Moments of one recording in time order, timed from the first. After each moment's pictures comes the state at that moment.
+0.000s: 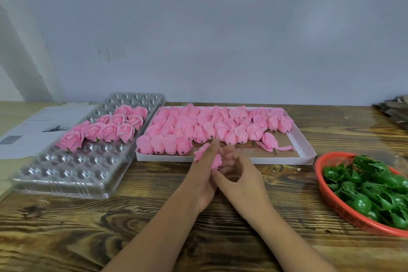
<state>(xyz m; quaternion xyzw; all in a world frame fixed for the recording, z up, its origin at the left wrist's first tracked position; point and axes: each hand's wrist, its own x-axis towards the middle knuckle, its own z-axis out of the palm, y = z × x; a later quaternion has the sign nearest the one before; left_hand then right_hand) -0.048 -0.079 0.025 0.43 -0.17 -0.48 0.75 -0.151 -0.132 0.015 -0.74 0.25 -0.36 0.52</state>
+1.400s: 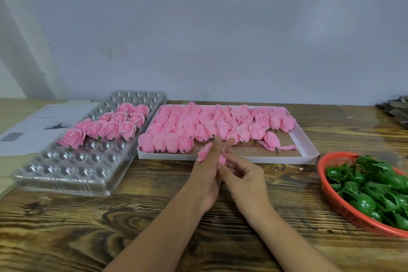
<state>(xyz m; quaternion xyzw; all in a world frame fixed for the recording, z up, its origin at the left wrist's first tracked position) -0.056 -0.079 0.027 0.48 -0.18 -0.44 0.74 -0.148 -0.123 0.023 -0.65 0.22 -0.38 0.62</state>
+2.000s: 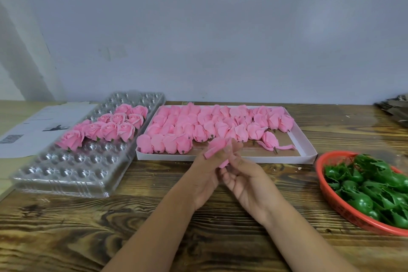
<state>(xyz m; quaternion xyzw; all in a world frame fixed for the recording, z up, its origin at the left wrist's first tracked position) -0.047 -0.066 0.037 0.46 -0.31 -0.48 0.67 -0.156 -0.143 0.031 -0.36 0.14 -0.23 0.89</state>
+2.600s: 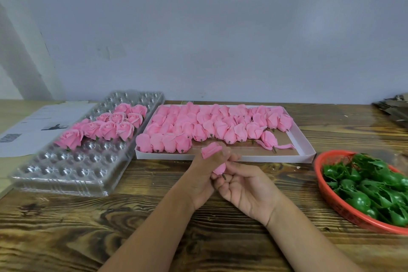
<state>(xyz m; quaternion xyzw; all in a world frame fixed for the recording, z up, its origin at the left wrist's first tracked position) -0.048 -0.061 0.036 0.44 -0.33 -0.49 0.68 -0.160 -0.145 0.035 -0.31 0.14 -0.08 0.94</state>
